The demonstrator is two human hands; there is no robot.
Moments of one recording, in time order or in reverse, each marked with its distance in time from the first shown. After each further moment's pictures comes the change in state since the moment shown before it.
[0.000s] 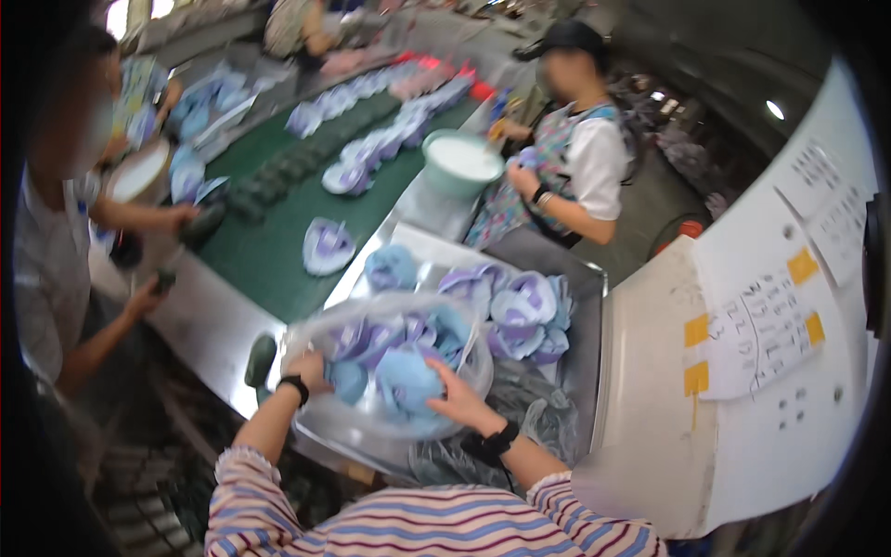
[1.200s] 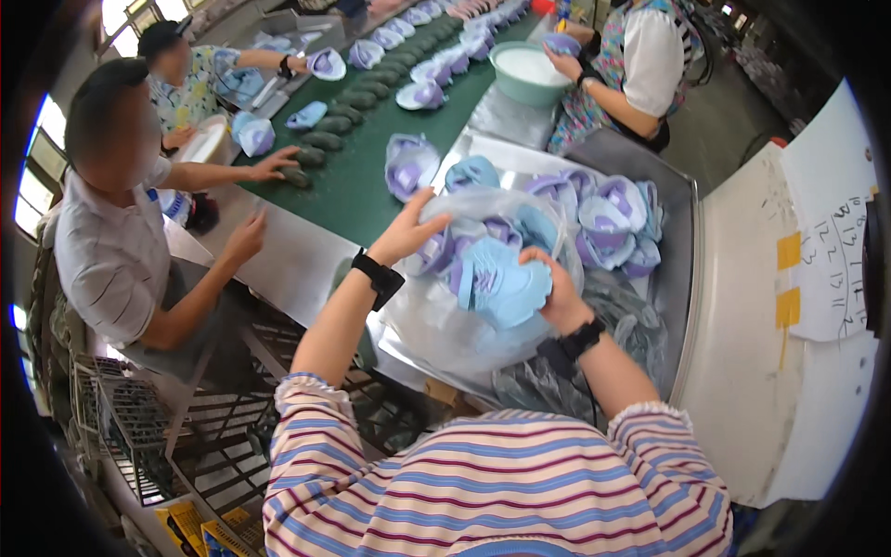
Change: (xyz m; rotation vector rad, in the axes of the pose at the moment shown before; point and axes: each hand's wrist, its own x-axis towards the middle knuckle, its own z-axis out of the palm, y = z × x) left_hand 0.005 0.067 -0.111 -0.627 0.335 0.446; right_hand 0.027 -0.002 -0.011 1.161 -0.009 0.083
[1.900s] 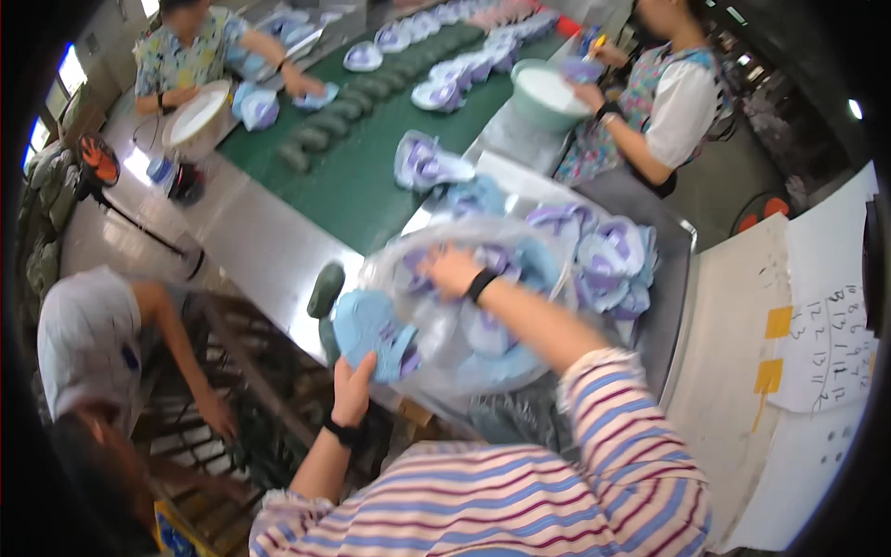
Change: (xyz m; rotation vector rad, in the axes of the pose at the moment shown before) left_hand -0.207 -0.009 0.067 -0.862 0.608 -0.432; right_hand 0.150 0.059 0.056 -2.381 -0.626 -0.101
